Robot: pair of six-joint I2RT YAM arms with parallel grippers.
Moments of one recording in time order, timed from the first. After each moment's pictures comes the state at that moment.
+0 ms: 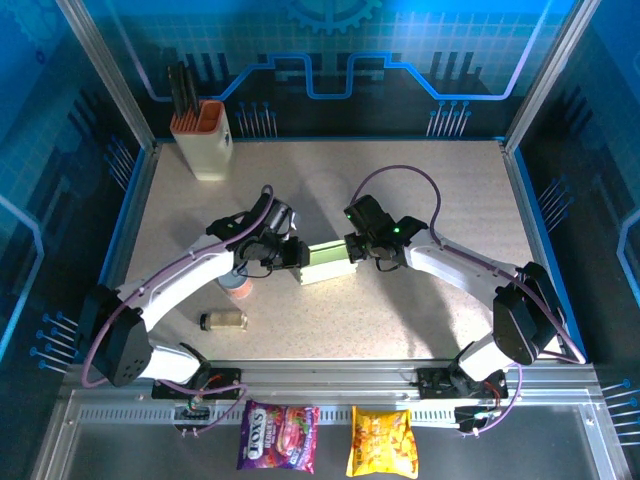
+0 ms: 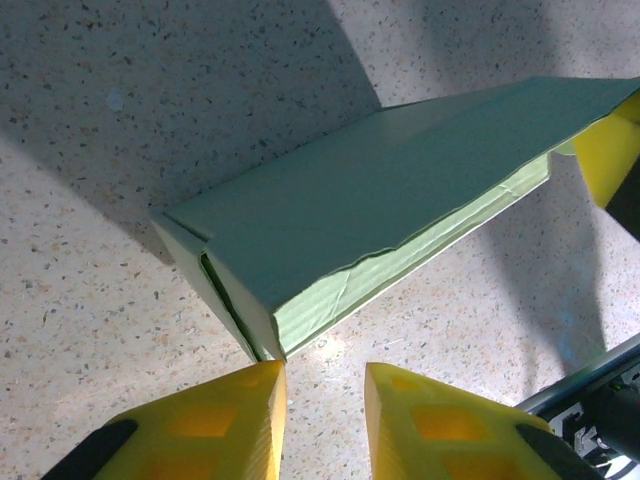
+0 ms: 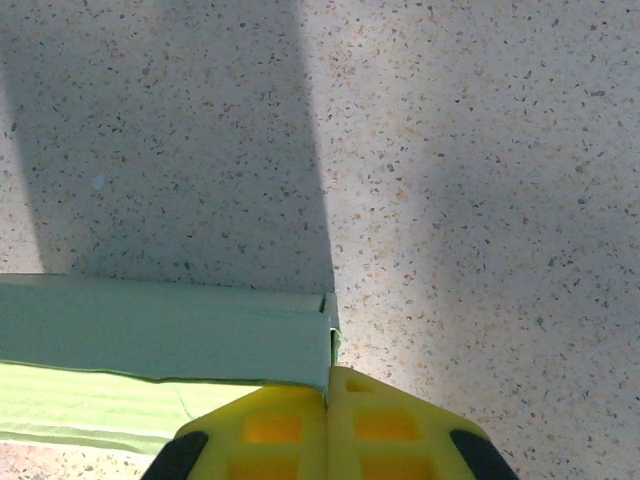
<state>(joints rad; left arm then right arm) -0.57 1.40 1.07 -0.71 0.26 -0.64 0.70 1.53 1.13 -0.62 0.18 0.36</state>
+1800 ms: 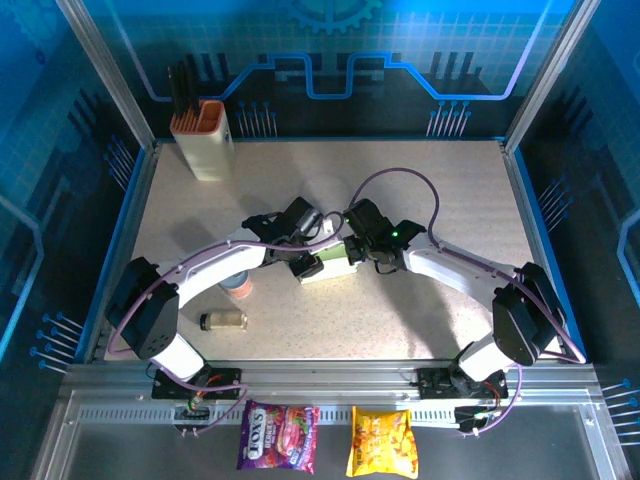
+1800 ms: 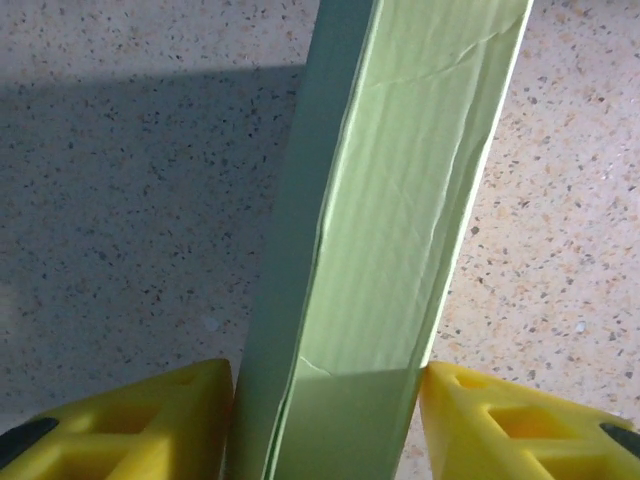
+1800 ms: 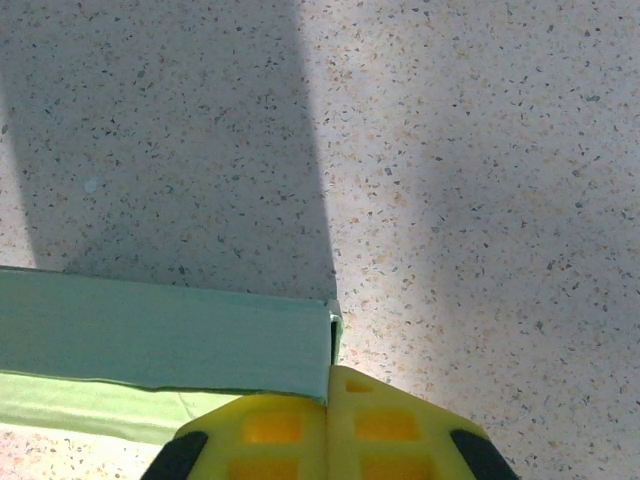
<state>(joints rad) -0.68 1.59 1.16 -0.67 0.01 0.37 0.72 1.52 1.10 -0.58 0.21 0.36</state>
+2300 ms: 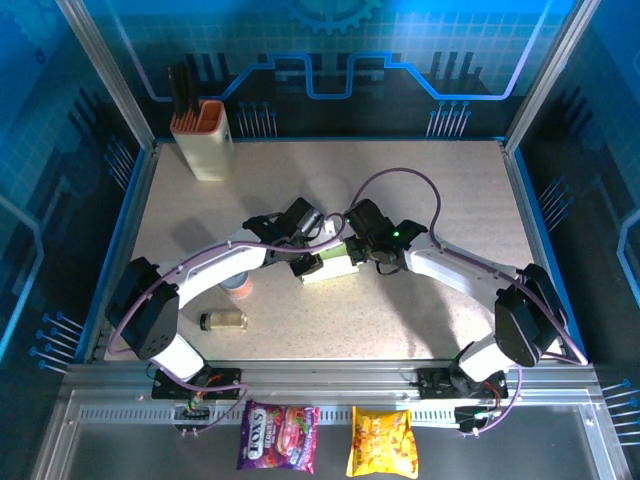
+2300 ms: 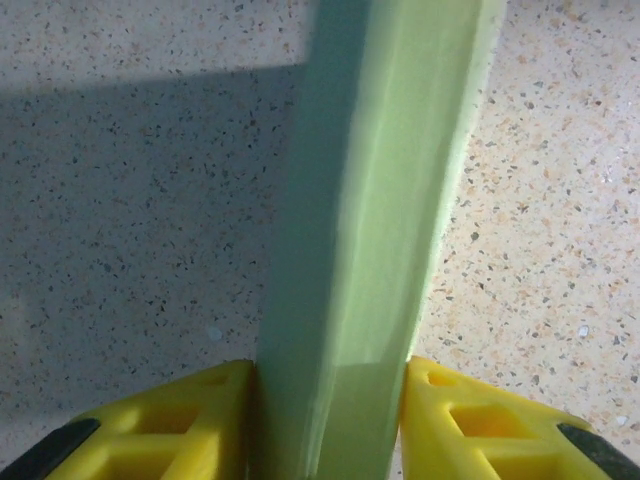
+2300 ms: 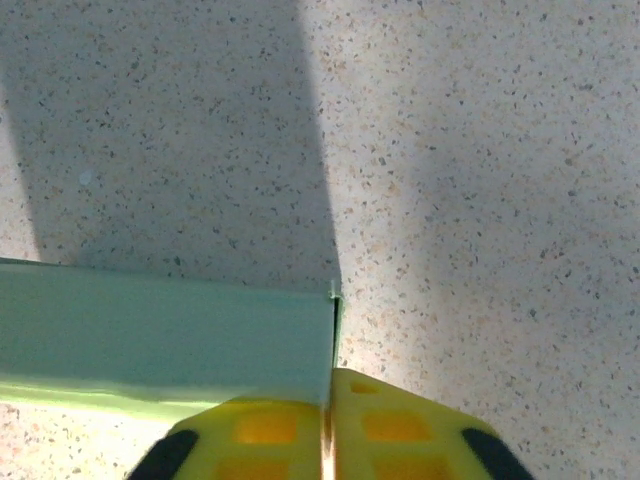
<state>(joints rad) -0.68 1.59 1.16 -0.65 0.00 0.38 0.72 1.51 1.10 -0.62 0.21 0.37</state>
